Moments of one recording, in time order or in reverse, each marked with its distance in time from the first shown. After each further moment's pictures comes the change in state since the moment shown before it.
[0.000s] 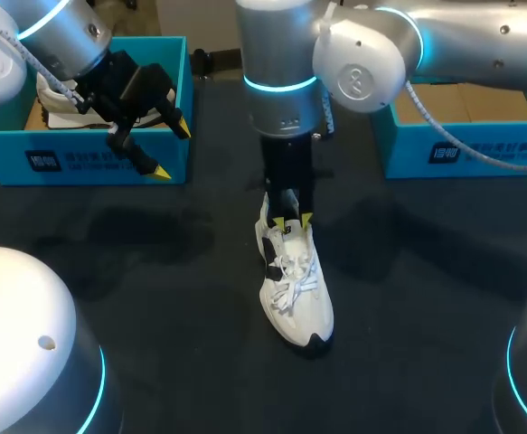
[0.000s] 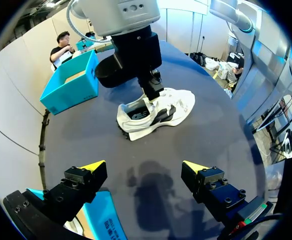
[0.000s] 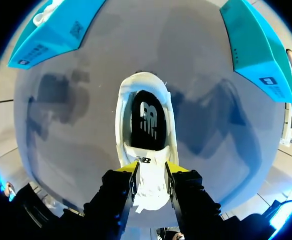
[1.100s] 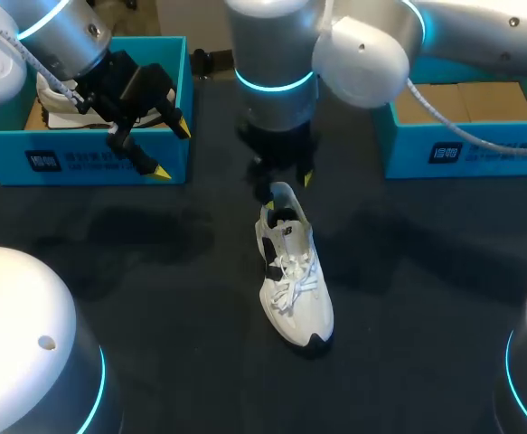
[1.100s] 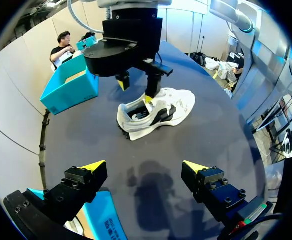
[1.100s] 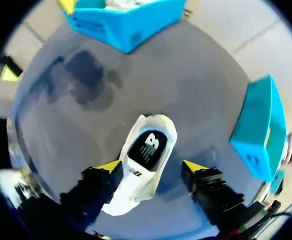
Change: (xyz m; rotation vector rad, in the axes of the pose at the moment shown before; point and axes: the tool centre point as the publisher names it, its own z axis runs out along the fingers) left arm 0.000 0.000 0.000 0.000 0.000 0.000; right arm -0.003 0.037 -0.039 -0.234 -0.107 -0.572
